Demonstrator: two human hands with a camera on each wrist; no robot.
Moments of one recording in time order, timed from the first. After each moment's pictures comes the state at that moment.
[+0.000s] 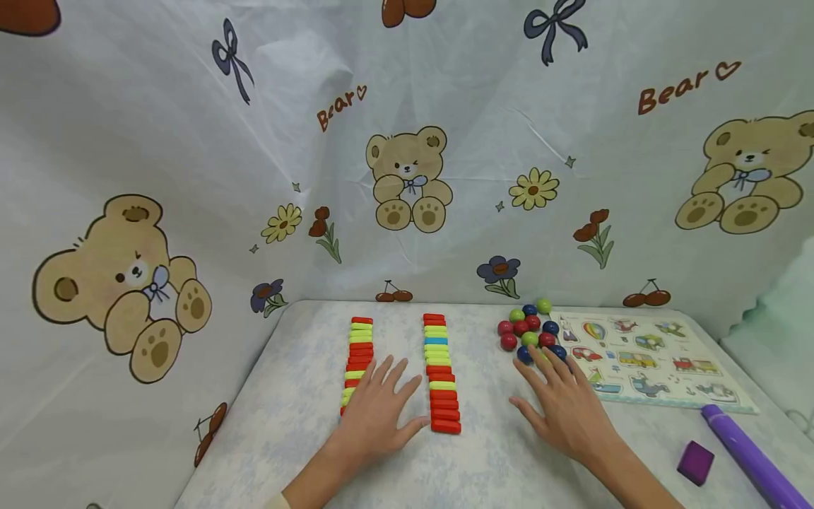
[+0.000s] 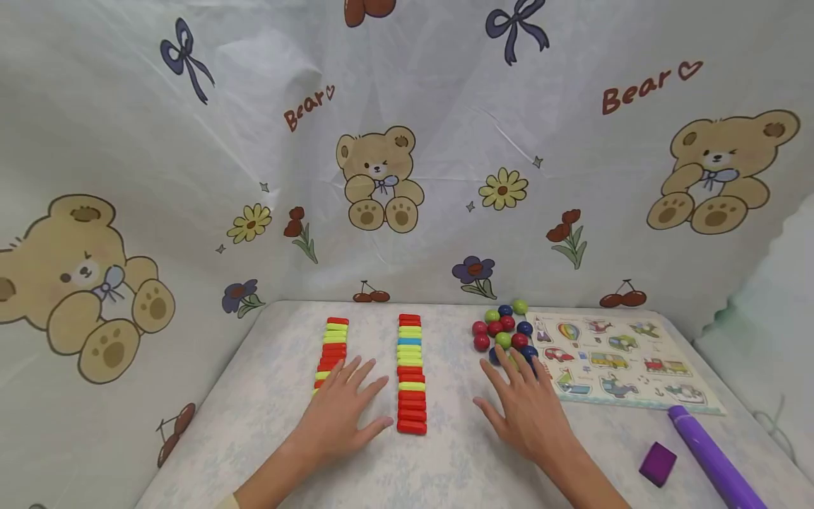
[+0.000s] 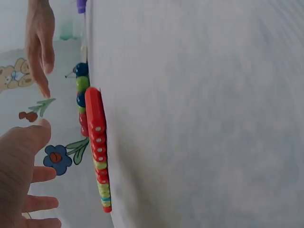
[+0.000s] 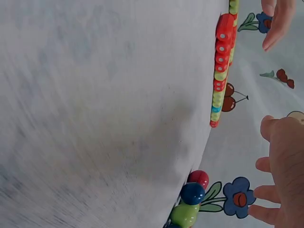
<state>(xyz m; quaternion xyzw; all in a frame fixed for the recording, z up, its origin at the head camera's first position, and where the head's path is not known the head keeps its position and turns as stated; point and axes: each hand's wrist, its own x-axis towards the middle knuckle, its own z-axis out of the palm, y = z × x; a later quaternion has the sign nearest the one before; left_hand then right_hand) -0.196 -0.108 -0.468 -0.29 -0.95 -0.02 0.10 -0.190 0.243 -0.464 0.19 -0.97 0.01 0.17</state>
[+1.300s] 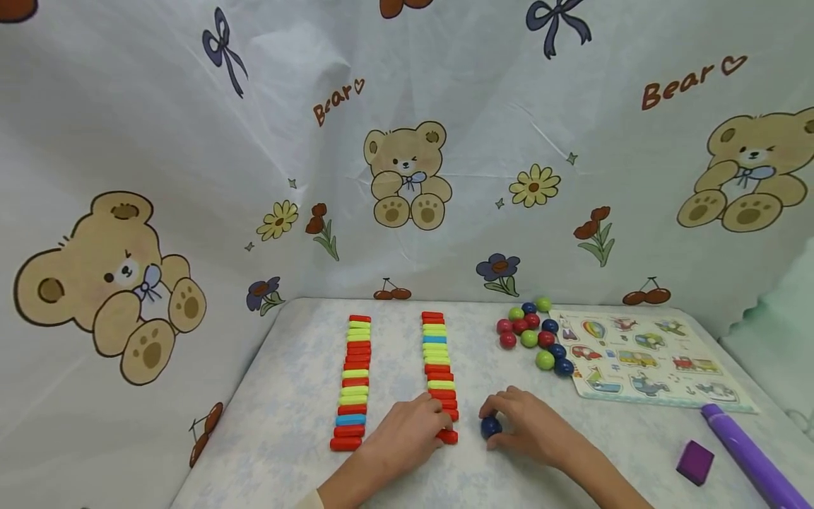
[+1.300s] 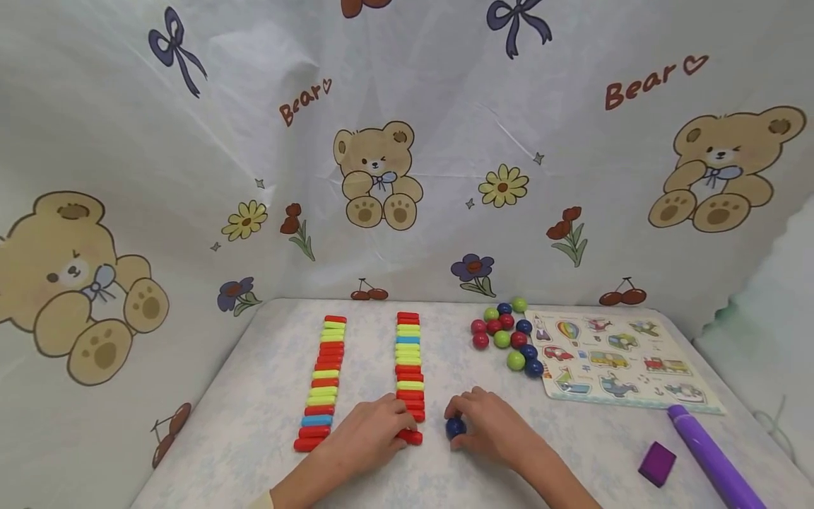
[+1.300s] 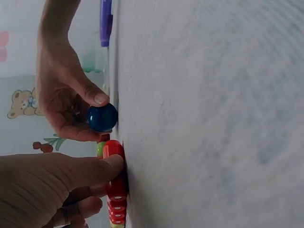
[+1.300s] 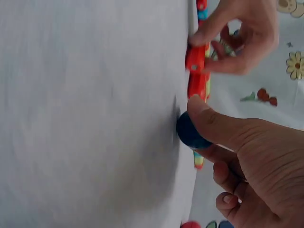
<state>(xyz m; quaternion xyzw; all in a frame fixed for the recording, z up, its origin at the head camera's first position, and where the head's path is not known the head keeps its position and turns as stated) -0.193 -0.051 -0.470 -0.33 -0.94 -0.07 -0.06 -0.200 0.208 -0.467 0.27 -0.93 0.22 -0.09</state>
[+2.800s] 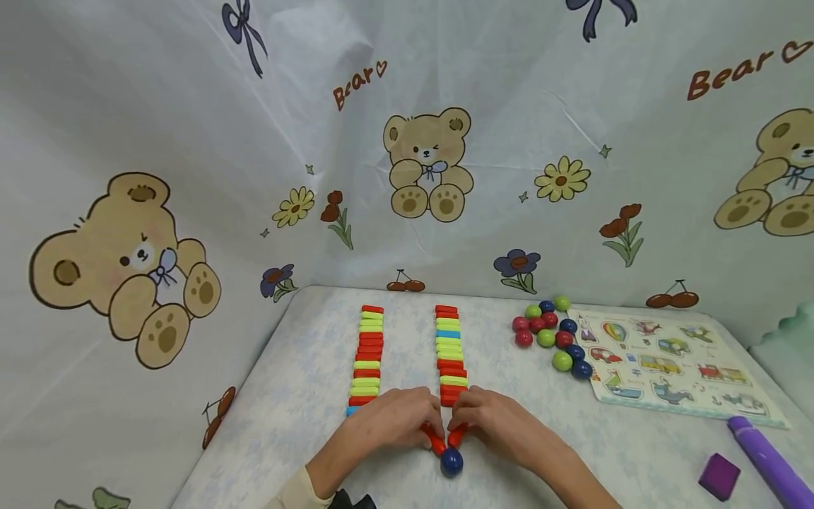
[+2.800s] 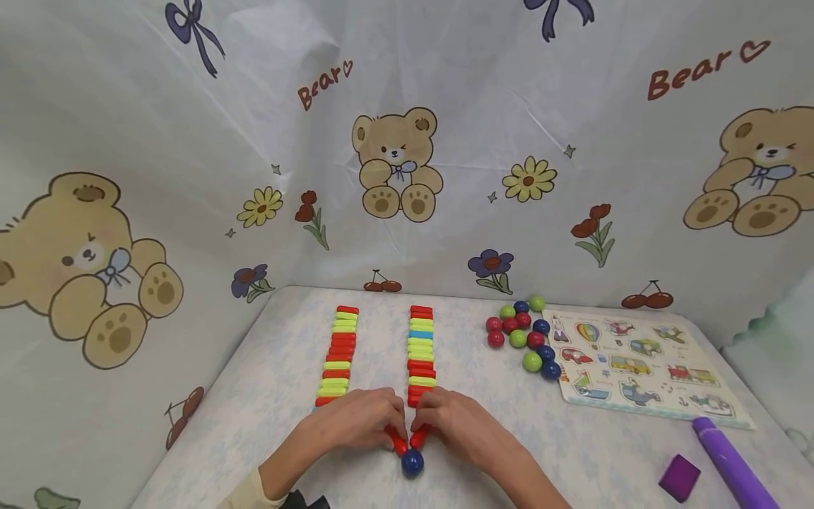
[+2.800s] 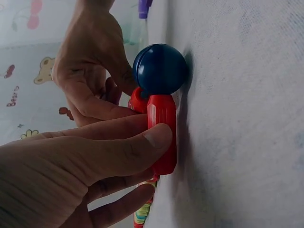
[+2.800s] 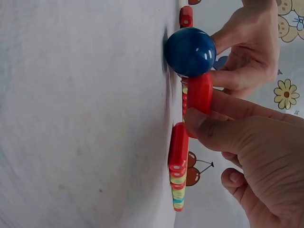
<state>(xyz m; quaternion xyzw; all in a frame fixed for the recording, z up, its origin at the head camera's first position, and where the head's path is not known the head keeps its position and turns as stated) -0.218 -0.093 -0.453 -0.41 -0.89 -0.11 -0.16 -0.208 0.149 -0.465 0.42 -0.89 0.20 -0.04</state>
